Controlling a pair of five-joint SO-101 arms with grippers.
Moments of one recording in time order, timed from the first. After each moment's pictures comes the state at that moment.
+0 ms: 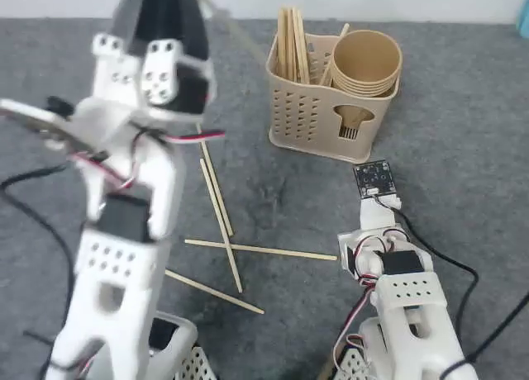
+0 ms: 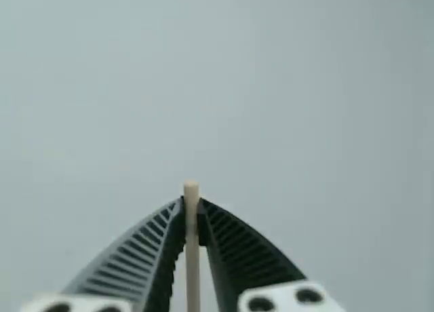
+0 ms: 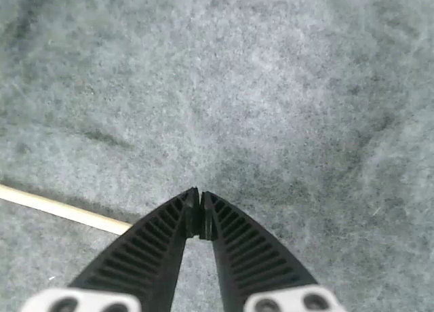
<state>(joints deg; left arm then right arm) 10.0 -40.0 29.2 -8.5 20.4 -10.0 -52.1 79.3 45.3 3.0</state>
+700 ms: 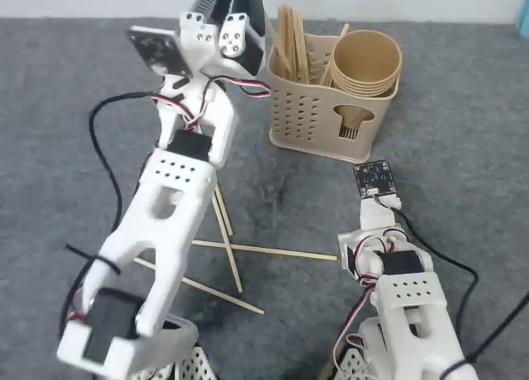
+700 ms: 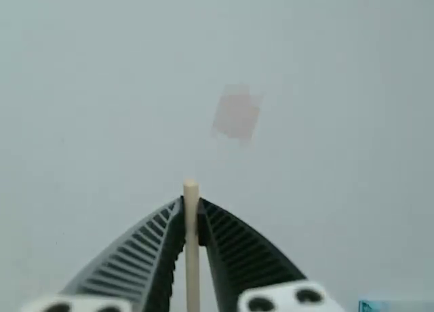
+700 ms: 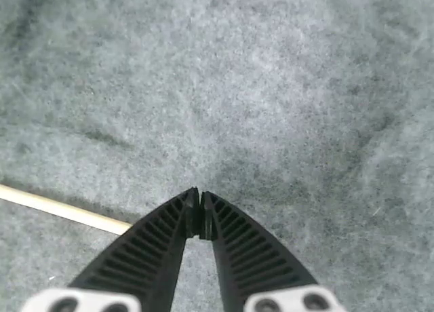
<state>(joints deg) 11.2 -7.9 23.9 -21.2 20.4 -10.0 -52.1 79.3 45.3 3.0</state>
